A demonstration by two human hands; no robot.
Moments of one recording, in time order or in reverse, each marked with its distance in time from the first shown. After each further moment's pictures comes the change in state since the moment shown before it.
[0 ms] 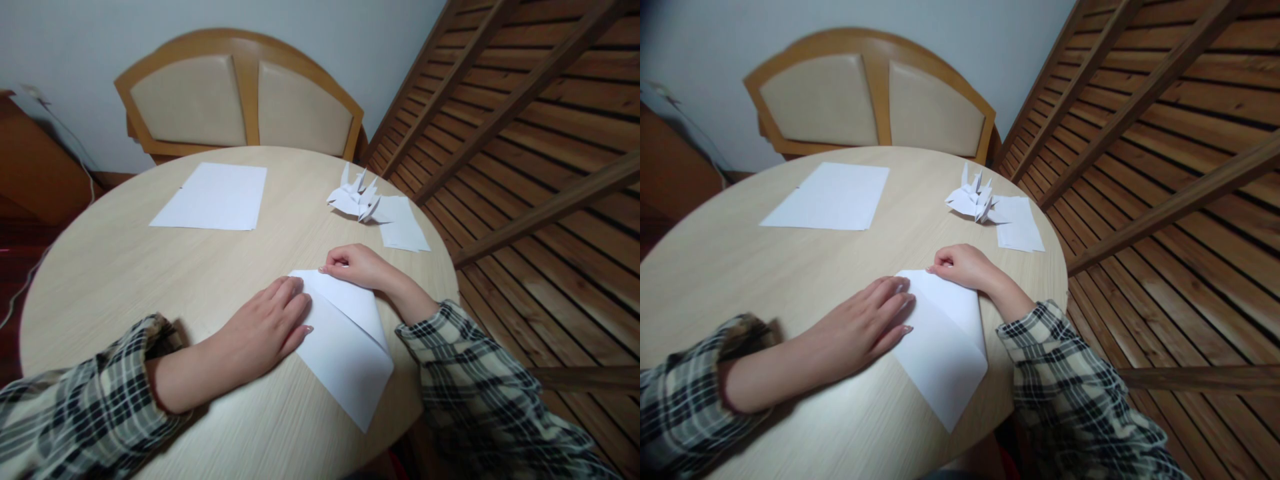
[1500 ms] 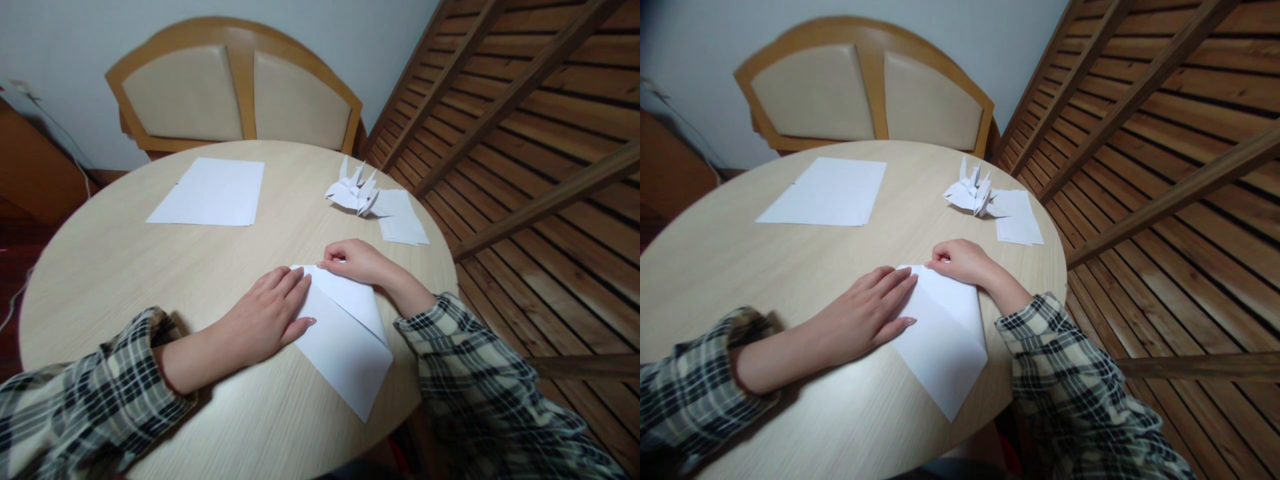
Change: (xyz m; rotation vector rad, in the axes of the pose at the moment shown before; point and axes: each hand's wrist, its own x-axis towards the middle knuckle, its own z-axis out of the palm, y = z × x) left_hand 0.003 -0.006 0.005 0.060 -0.022 -0.005; right_hand 0.000 -0.003 0.005 -0.059 0.003 -0.011
